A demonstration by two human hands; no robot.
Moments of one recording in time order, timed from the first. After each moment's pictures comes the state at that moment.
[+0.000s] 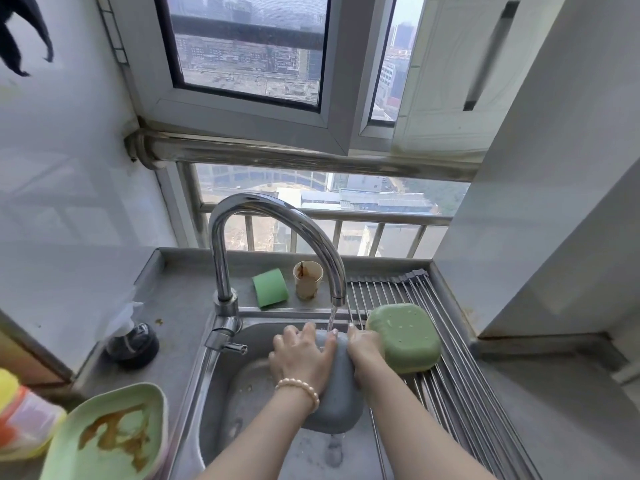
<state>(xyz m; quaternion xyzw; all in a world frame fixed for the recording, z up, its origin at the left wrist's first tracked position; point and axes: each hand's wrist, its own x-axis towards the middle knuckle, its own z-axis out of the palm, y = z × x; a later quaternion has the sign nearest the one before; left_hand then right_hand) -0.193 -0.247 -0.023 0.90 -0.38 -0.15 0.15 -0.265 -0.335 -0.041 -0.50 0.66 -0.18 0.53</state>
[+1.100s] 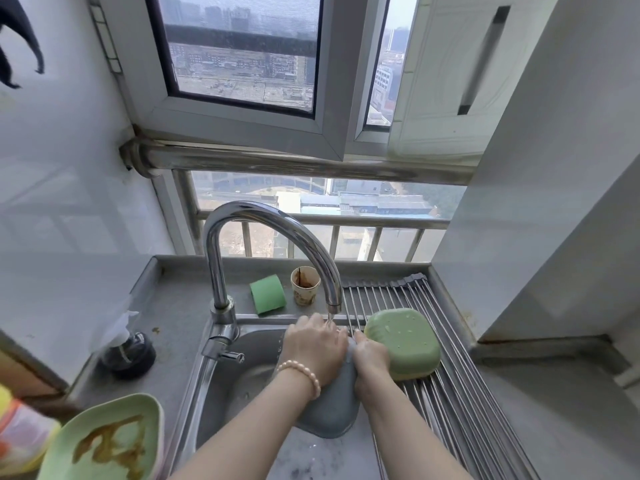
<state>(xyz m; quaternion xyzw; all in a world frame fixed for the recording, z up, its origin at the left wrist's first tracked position) -0.187 -0.271 -0.007 0.82 -0.56 -0.02 0.11 -0.266 -0.328 -0.042 -0.35 0.66 -0.29 0.60</state>
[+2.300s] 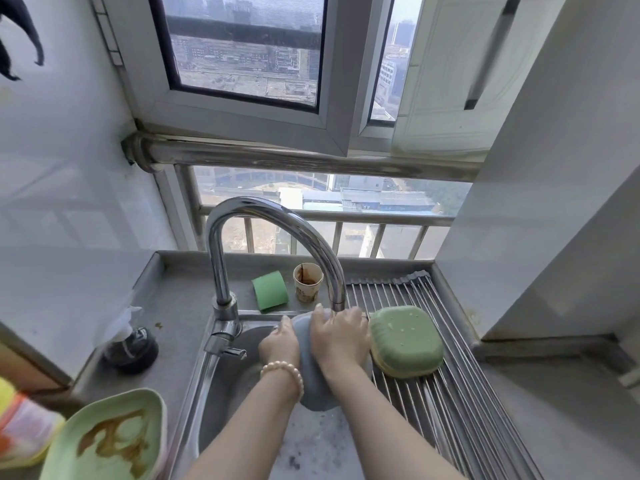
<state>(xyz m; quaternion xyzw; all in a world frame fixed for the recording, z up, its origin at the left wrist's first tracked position) -0.160 -0.263 -0.011 0.77 0.02 -0.37 0.52 -0.232 -0.295 0.013 -0.76 0.61 -0.08 0.21</state>
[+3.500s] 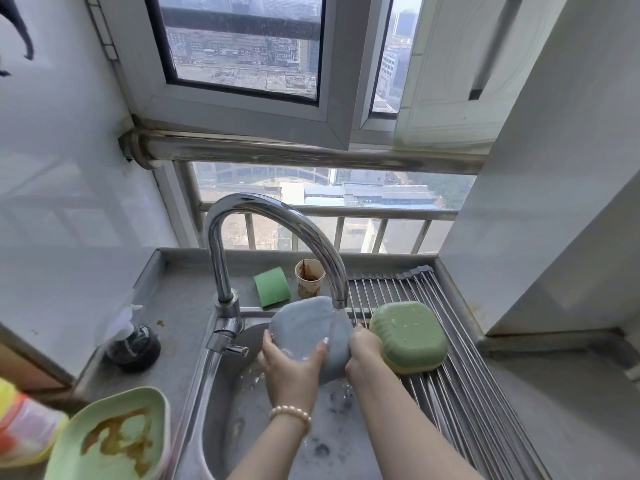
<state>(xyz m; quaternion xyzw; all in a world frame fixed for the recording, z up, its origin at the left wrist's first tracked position) -0.199 -0.231 -0.027 0.82 -0.11 -0.23 0.51 -0.244 -0.337 -0.046 -0.23 0.67 -0.28 0.65</state>
